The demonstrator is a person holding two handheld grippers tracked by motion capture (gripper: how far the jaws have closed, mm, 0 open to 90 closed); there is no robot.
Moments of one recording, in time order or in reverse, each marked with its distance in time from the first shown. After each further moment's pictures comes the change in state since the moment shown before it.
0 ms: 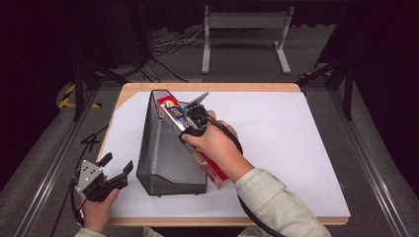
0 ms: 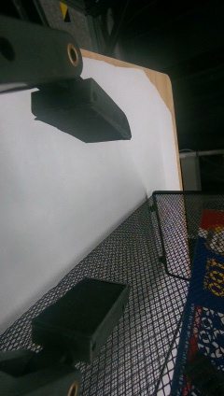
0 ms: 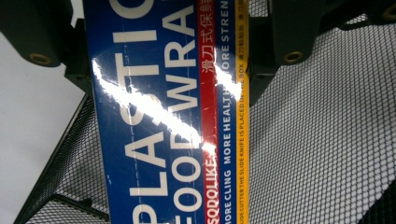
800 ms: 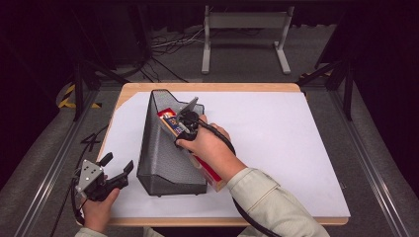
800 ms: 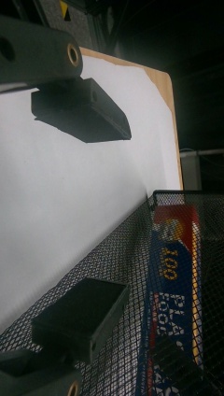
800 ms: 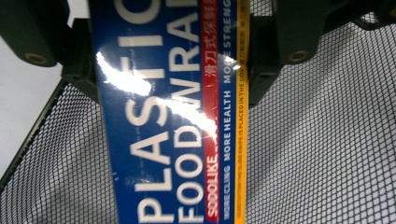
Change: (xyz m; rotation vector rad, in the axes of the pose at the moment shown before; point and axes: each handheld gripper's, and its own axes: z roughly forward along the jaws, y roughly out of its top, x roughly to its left) left arm 0.000 0.000 0.001 0.004 -0.004 0.000; right arm 0.011 0.002 0.026 0.102 -0.045 -0.006
